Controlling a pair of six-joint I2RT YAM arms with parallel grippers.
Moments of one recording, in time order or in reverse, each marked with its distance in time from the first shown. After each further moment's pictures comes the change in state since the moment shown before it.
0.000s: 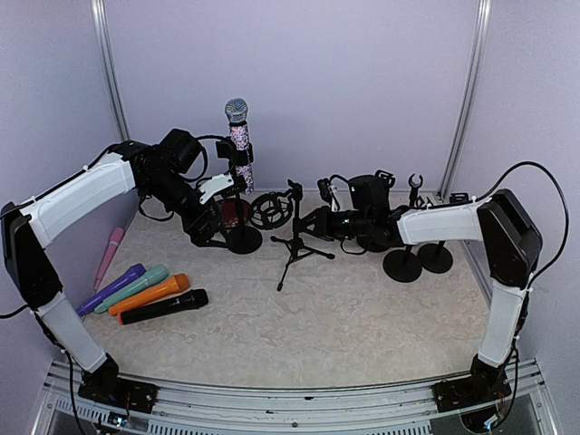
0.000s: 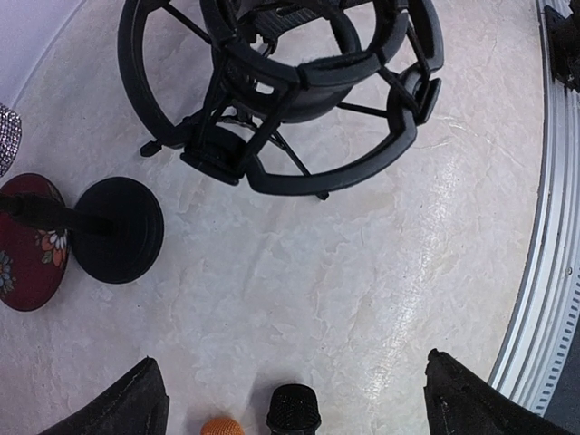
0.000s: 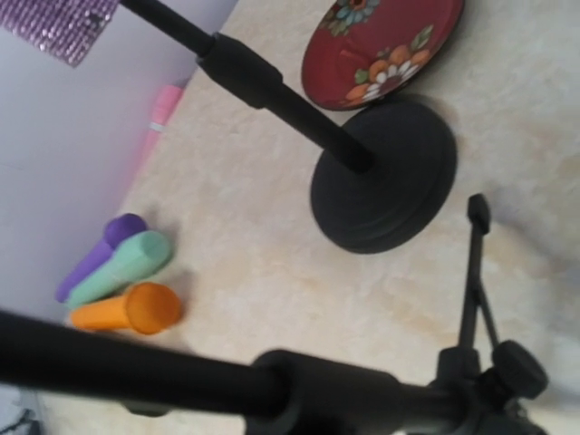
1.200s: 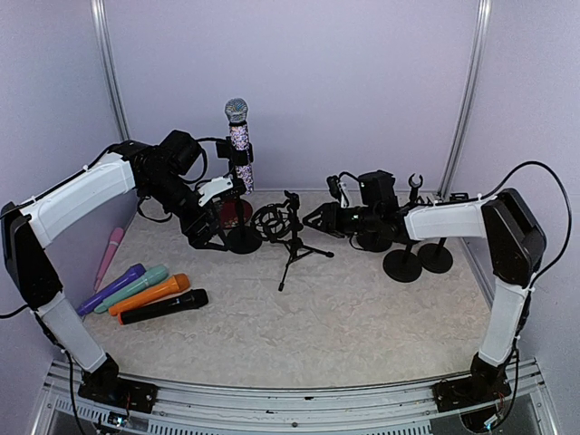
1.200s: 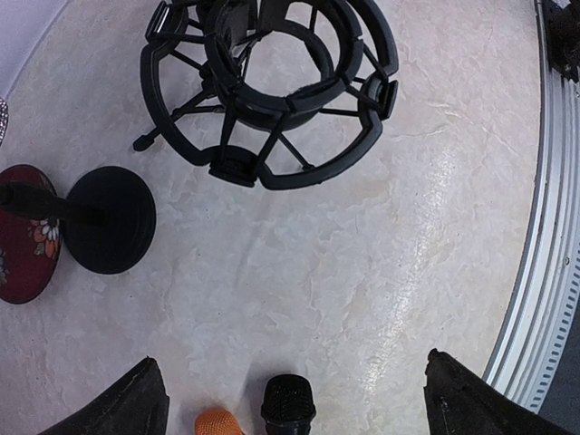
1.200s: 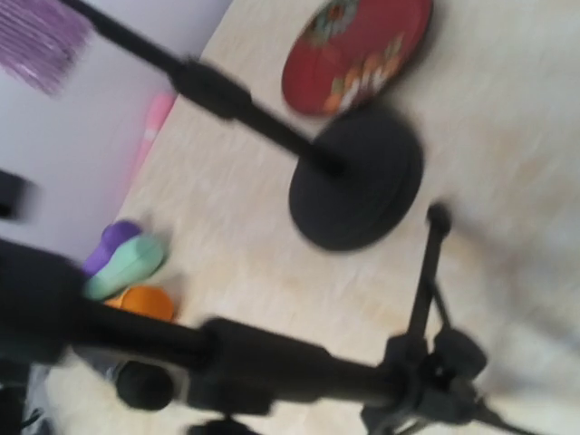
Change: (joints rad) left arm 0.000 0.000 0.000 -0.033 -0.004 0.011; right arm -0.050 -0.026 -0.009 -0.019 -0.043 -0.021
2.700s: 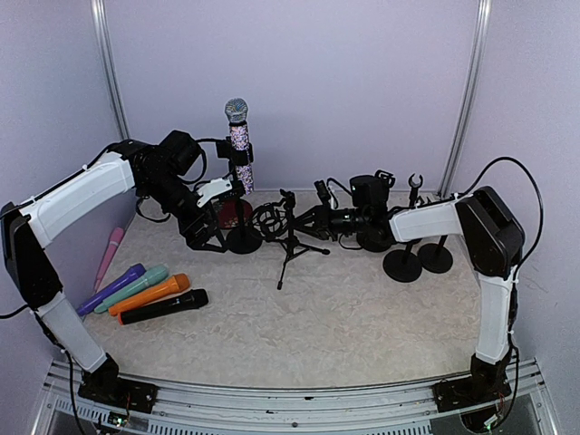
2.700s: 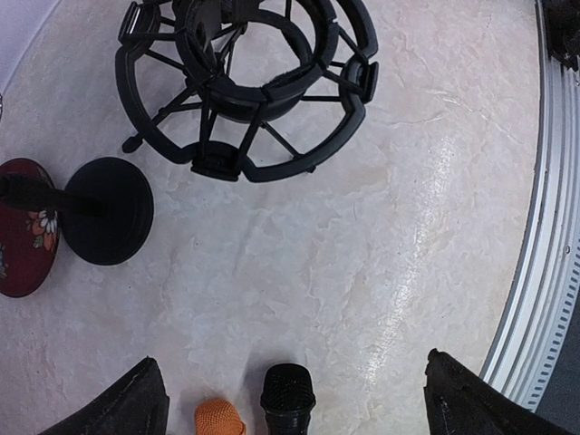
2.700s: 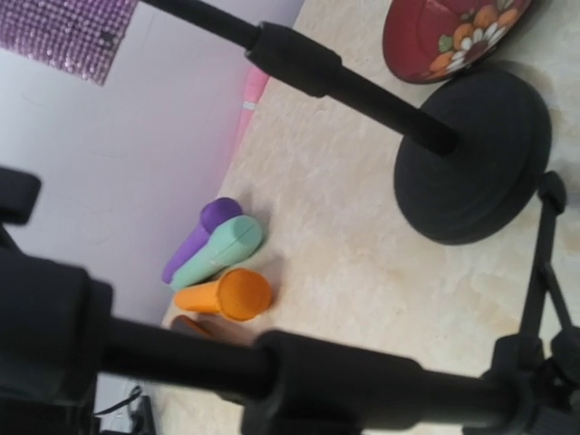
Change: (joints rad) left arm 0.000 0.000 0.010 -0.032 -0.013 0.019; right arm -0.008 0.167 0.085 0.166 -0.235 0.196
